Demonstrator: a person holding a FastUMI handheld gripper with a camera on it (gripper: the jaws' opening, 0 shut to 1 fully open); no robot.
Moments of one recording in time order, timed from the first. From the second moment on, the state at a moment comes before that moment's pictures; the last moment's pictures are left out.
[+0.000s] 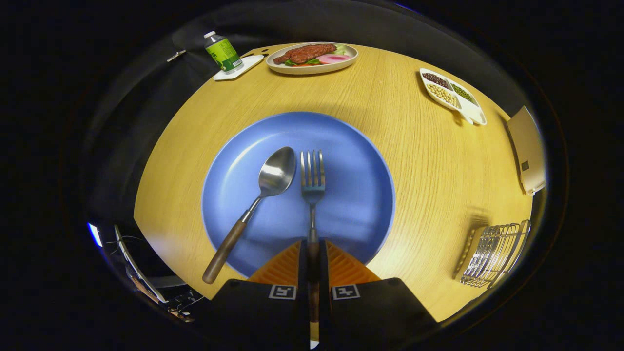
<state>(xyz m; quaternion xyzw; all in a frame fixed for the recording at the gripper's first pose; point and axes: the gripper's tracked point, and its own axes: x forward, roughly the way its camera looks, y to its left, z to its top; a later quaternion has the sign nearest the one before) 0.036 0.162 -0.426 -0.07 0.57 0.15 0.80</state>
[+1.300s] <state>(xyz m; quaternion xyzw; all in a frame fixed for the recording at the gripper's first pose) -0.018 -0.055 -0.251 -0.15 0.63 0.19 0.74</state>
